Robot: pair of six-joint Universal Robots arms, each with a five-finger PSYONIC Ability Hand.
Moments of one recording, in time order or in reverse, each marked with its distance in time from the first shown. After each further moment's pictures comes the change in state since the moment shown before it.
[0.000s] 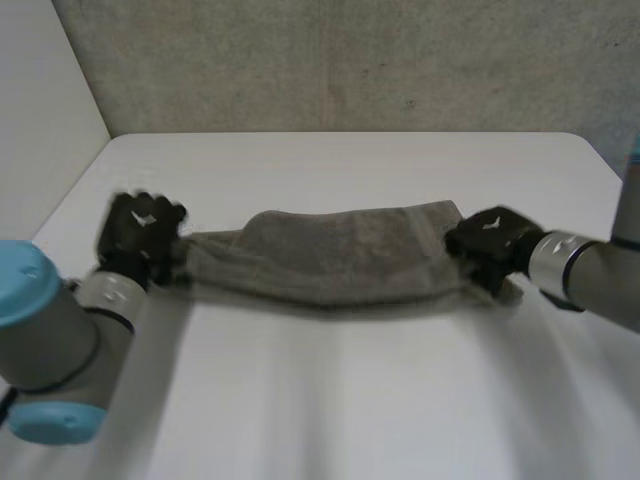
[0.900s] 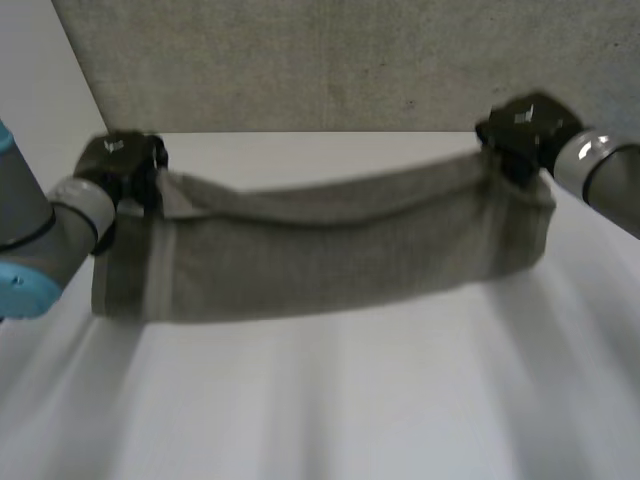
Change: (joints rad) left arm 0.125 -0.195 0.572 -0.415 0.180 -0.357; right arm 0.003 0.064 -0.386 -0.093 0.075 -0.047; left_hand 0.009 0.001 0.005 0.010 0.013; right_hand 0.000 0.007 0.000 0.000 0.005
